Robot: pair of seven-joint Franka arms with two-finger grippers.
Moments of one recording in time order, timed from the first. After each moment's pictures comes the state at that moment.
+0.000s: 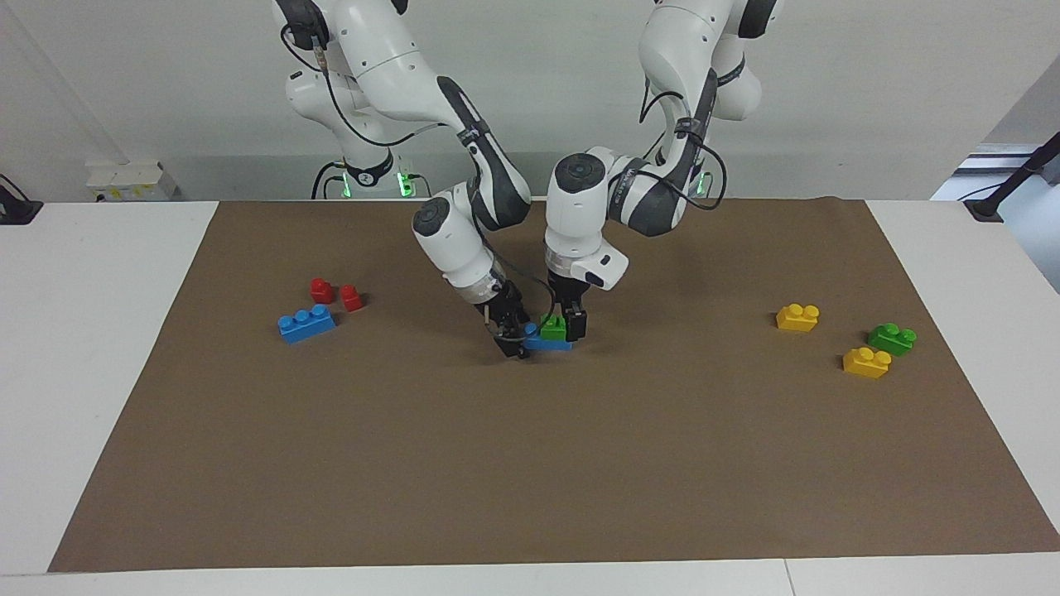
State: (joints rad) left arm -0.59 0.32 -0.08 -1.85 0.09 2.24 -2.37; right arm 0.42 0.38 0.16 -2.08 0.65 2.75 1.58
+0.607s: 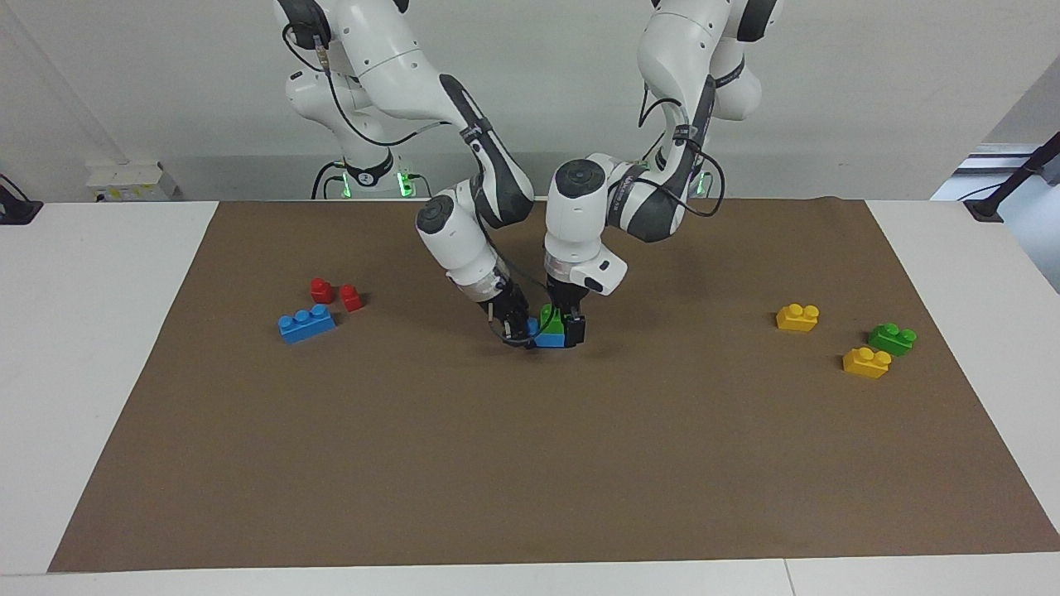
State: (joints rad) left arm -0.59 0.33 -0.08 -1.85 0.09 2.27 -2.38; right arm 0.43 0.38 0.16 -2.08 0.65 2.75 1.58
